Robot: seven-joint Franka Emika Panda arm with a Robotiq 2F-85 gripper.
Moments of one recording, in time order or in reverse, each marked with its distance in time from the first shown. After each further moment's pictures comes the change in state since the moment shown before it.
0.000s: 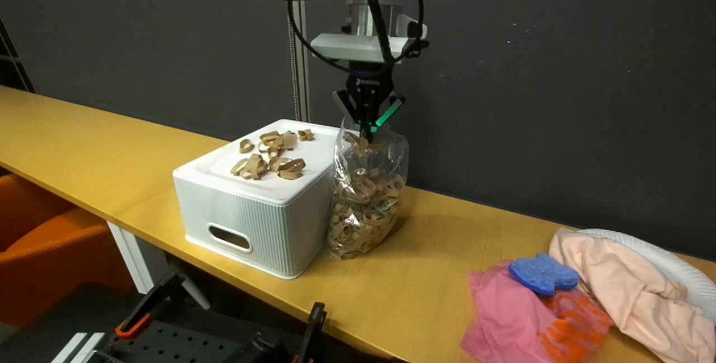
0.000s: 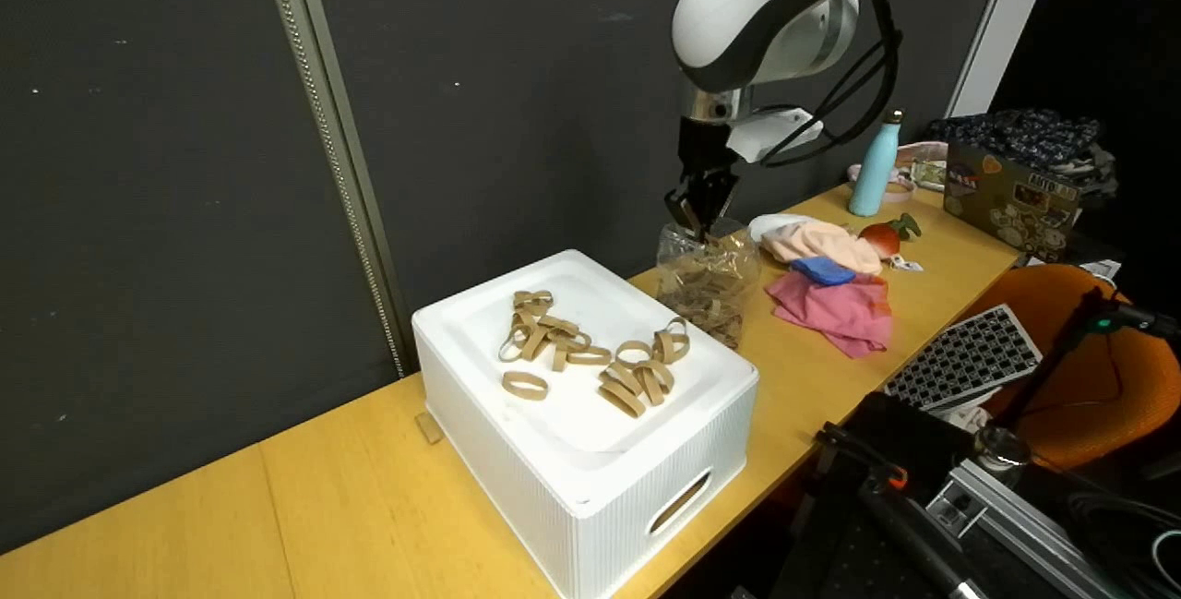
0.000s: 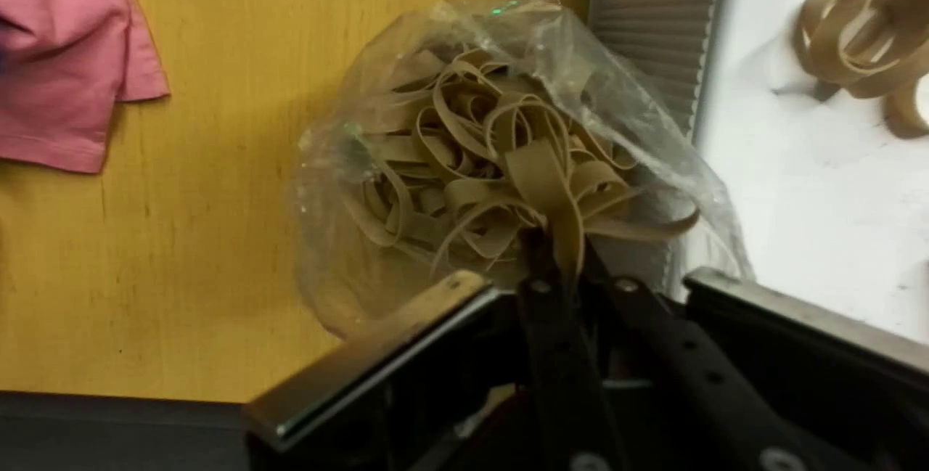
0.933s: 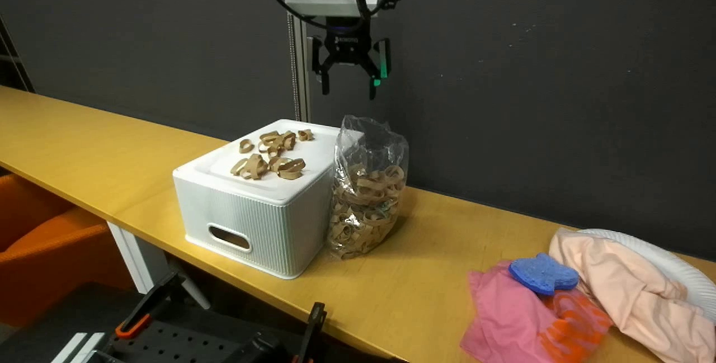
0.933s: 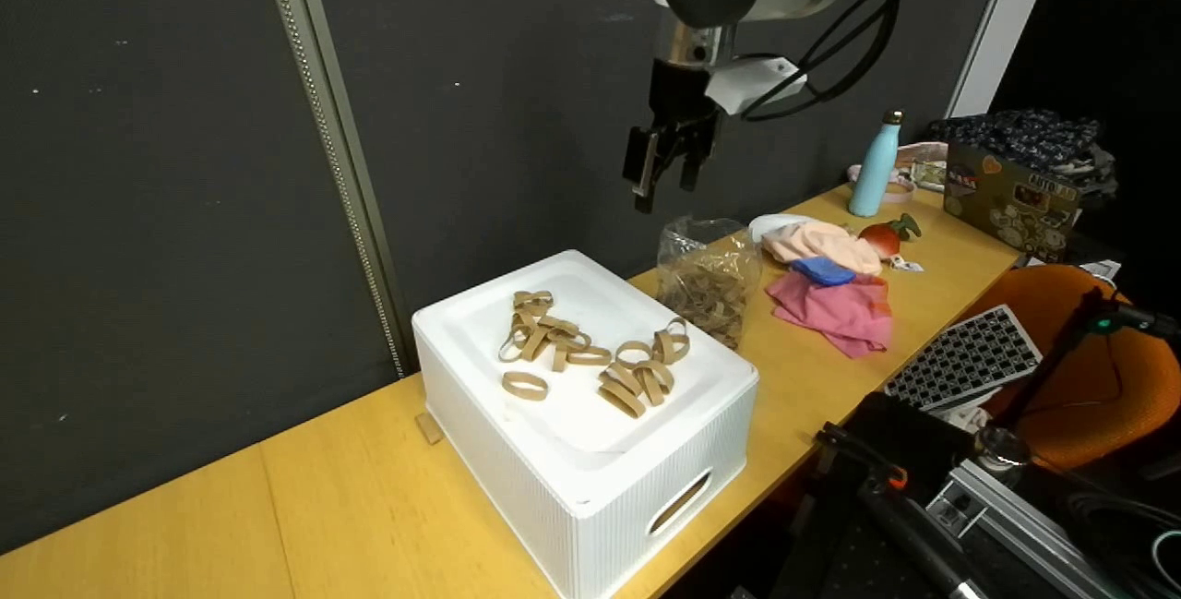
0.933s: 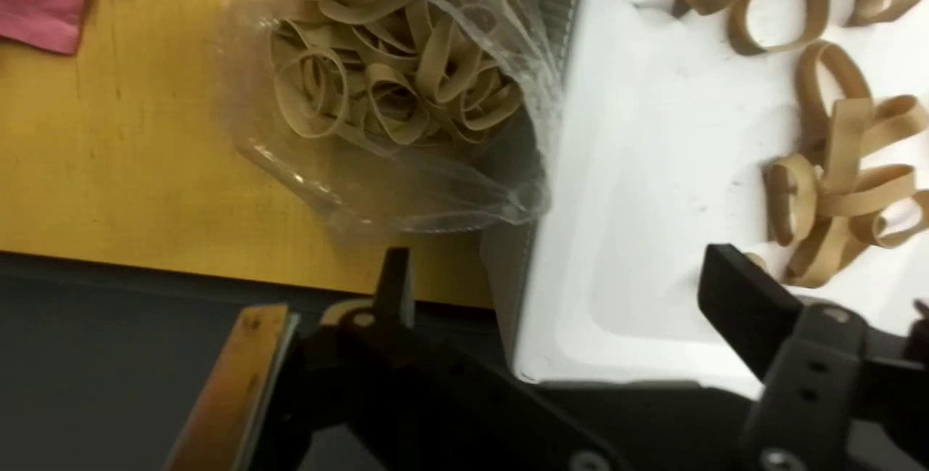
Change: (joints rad) arm 0.049 -0.088 0.032 0.027 -0.010 0.000 0.015
